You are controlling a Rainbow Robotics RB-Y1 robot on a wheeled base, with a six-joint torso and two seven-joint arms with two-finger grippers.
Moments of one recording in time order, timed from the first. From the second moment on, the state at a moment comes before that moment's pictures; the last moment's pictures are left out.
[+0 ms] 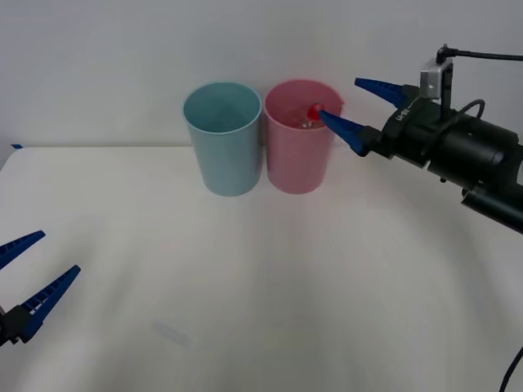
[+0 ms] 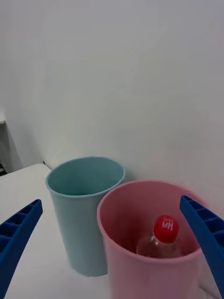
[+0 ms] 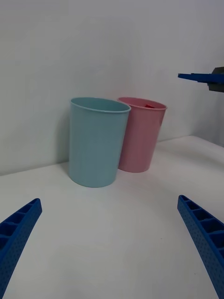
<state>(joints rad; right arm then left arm) -0.38 -0.46 -0.09 -1.58 1.37 -0.86 -0.38 0.35 0.40 0.52 -1.66 -0.96 -1.22 0.00</state>
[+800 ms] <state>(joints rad) 0.11 -0.48 -0.24 -1.79 1.17 -0.92 -0.10 0.35 0.40 0.52 -1.66 -0.96 -1.22 0.00</state>
